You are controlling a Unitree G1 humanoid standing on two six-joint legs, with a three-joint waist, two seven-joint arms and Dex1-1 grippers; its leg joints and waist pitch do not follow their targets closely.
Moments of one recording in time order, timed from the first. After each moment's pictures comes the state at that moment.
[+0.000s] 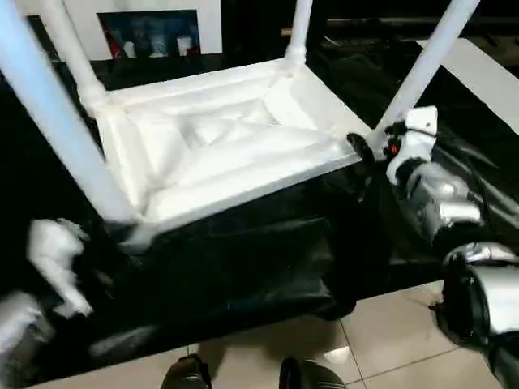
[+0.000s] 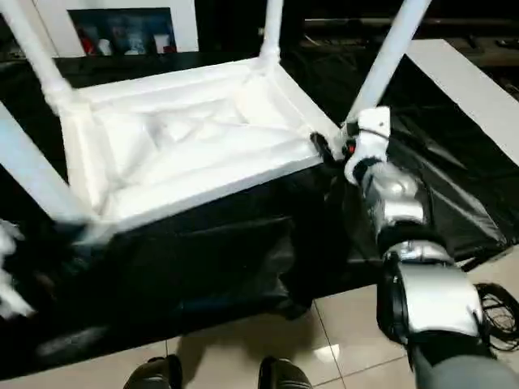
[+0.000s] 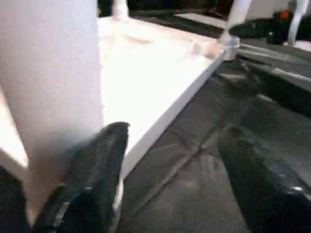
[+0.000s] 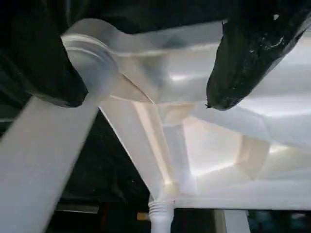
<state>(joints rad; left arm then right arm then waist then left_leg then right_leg) 0.21 0.55 0.35 -0.22 -0.55 0.21 -0.86 -0.93 -0.35 -0.14 1.23 0.14 -0.21 0.40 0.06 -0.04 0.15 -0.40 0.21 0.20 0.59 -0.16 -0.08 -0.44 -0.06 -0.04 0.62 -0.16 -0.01</state>
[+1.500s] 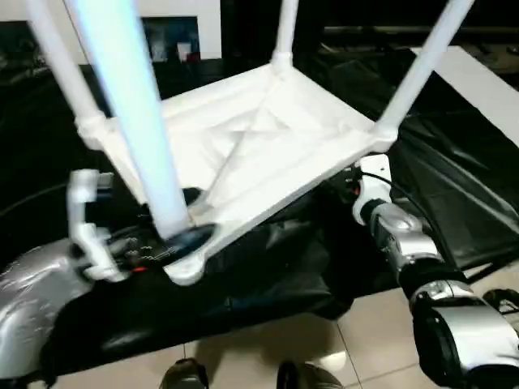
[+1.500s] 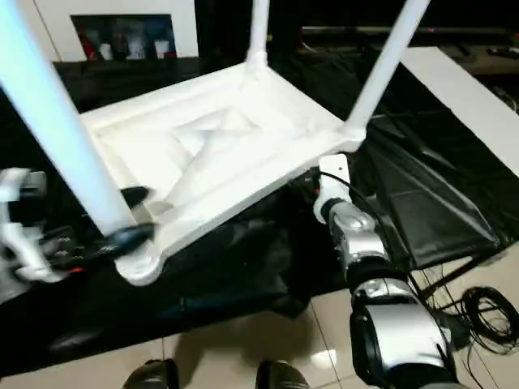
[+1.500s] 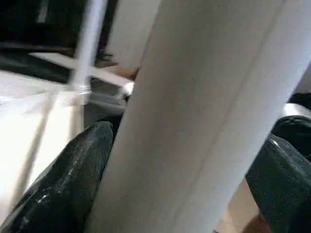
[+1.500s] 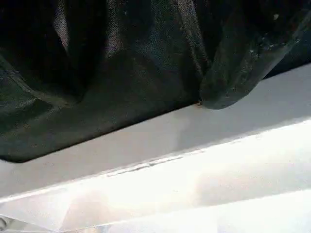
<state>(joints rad) -0.12 0.56 0.13 -0.29 -0.84 0.52 -1.00 -0.79 -0.19 -0.09 1.12 0.08 -0.07 0.28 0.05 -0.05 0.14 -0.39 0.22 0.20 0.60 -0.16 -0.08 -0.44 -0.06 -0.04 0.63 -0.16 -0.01</state>
